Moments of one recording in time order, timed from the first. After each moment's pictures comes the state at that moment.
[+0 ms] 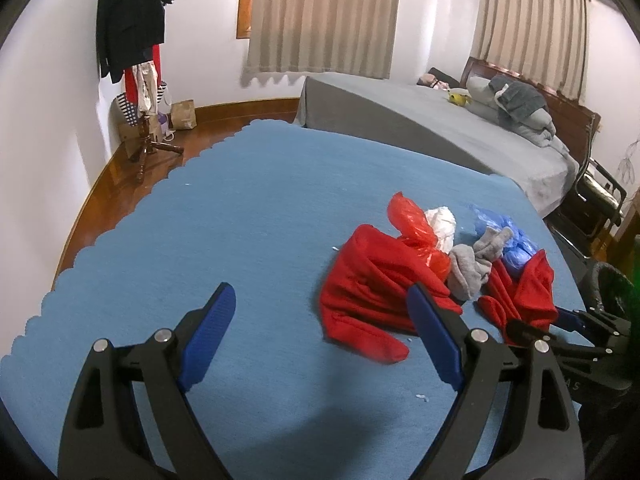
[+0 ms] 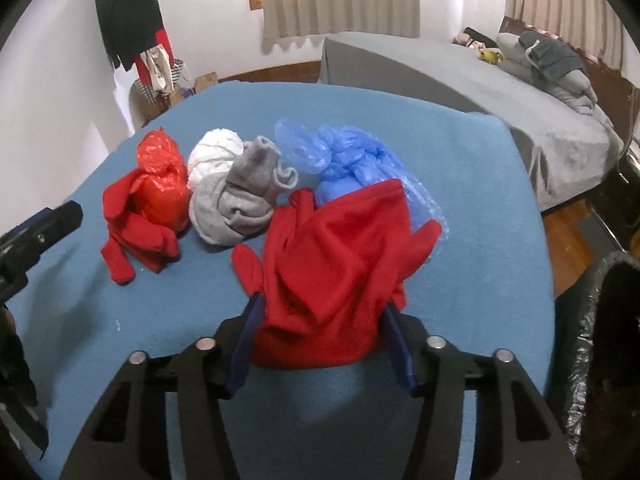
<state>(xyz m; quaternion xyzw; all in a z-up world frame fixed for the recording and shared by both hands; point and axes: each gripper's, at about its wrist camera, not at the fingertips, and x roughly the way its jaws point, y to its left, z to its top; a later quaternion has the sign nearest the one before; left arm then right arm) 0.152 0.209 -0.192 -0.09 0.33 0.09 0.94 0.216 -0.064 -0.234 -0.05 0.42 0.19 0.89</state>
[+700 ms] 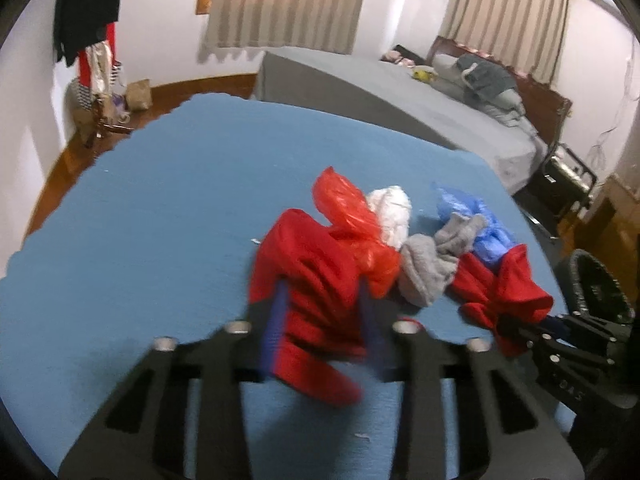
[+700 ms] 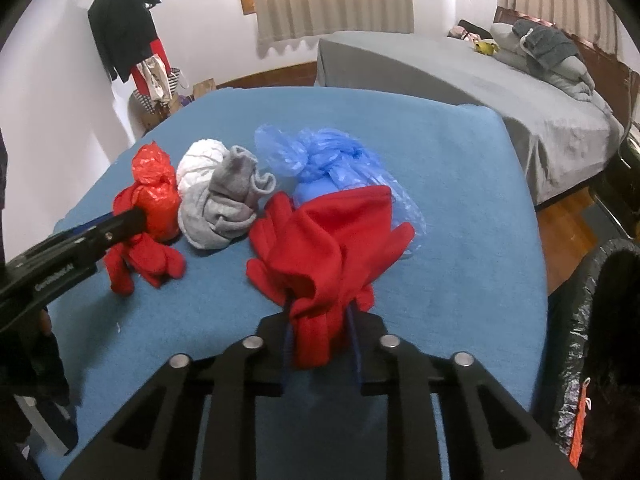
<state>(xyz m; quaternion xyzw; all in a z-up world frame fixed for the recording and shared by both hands) 0.193 0.193 -0.212 -0.11 0.37 0.01 0.92 0.221 -0.080 -0.232 -0.02 0.42 0.20 0.88</state>
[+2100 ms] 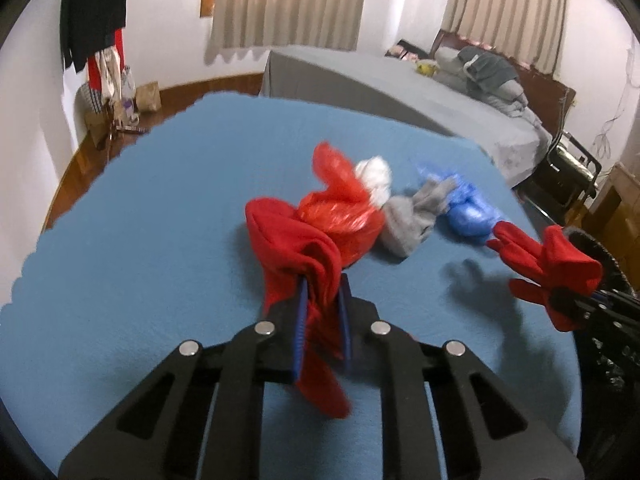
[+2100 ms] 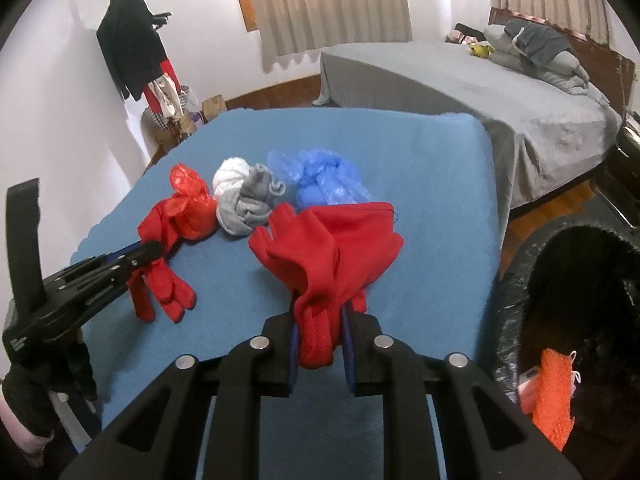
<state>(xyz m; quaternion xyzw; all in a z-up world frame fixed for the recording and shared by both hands) 0.147 0.163 -0.195 -0.08 0.37 0.03 0.93 0.172 -0.121 -0.193 0.01 0.40 0.21 0.89</state>
